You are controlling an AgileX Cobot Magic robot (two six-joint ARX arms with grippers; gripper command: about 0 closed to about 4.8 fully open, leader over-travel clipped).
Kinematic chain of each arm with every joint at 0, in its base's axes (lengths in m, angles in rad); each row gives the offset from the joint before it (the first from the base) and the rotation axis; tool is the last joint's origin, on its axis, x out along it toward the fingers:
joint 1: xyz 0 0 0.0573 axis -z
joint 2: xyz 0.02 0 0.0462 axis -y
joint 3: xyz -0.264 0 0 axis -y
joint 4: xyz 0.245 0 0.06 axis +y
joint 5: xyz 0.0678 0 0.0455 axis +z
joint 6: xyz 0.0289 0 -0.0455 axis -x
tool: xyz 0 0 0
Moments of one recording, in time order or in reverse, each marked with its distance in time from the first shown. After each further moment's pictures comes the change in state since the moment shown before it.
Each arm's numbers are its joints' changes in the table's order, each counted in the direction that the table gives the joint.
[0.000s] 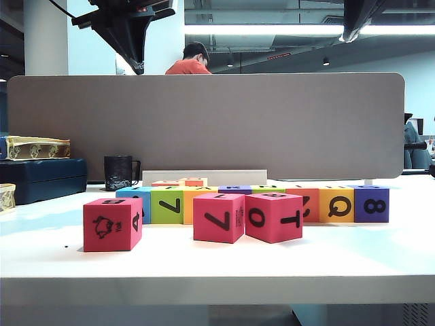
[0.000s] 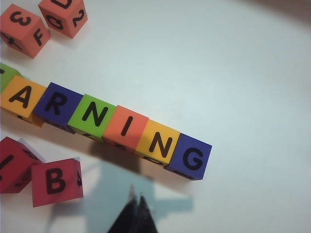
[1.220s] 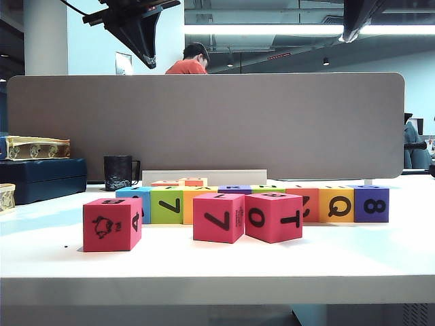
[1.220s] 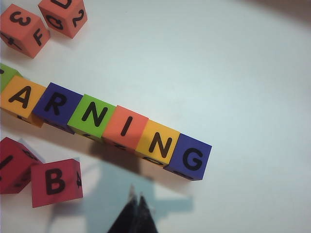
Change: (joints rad) left arm 0.000 0.000 0.000 -0.151 0.000 0.000; right arm 0.000 -0.001 0.000 -0.002 0.000 0.000
